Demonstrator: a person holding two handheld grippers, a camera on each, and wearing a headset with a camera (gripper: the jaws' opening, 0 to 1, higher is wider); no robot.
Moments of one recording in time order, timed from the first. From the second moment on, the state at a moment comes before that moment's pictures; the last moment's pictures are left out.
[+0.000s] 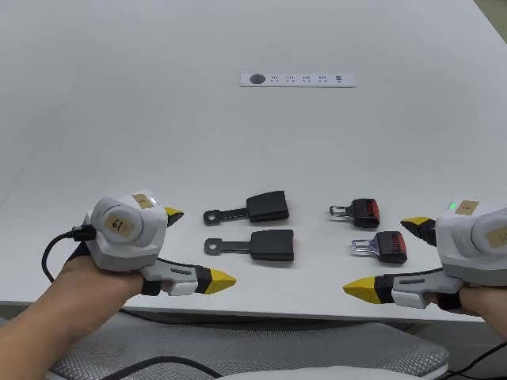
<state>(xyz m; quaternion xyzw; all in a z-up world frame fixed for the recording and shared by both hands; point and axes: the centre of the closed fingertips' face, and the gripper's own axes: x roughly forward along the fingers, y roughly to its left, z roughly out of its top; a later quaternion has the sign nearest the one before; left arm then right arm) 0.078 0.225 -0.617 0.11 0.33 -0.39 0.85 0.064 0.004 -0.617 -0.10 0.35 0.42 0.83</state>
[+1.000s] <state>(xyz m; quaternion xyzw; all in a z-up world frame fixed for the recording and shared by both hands) 0.073 0.221 -0.619 0.11 0.34 -0.39 0.85 0.060 0.004 -0.623 -0.09 0.35 0.42 0.83</state>
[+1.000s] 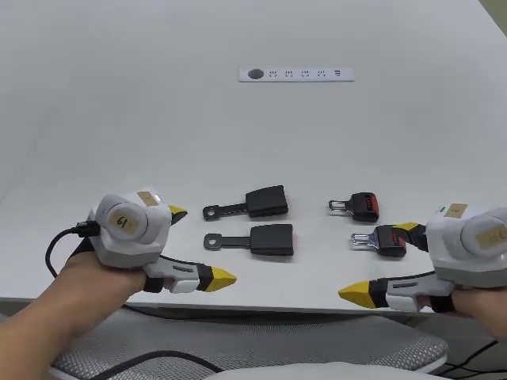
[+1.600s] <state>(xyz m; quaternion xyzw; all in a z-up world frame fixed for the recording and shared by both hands) 0.073 0.222 -0.619 0.11 0.34 -0.40 0.84 0.057 0.005 -0.622 -0.09 0.36 0.42 0.83</state>
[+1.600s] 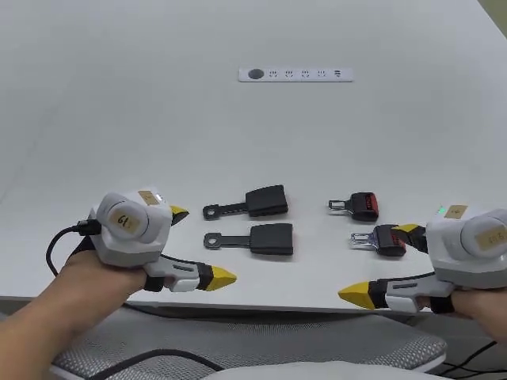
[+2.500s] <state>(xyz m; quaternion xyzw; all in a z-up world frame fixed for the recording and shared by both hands) 0.071 0.219 -0.618 0.11 0.34 -0.40 0.84 0.064 0.003 -0.618 -0.10 0.35 0.42 0.83</state>
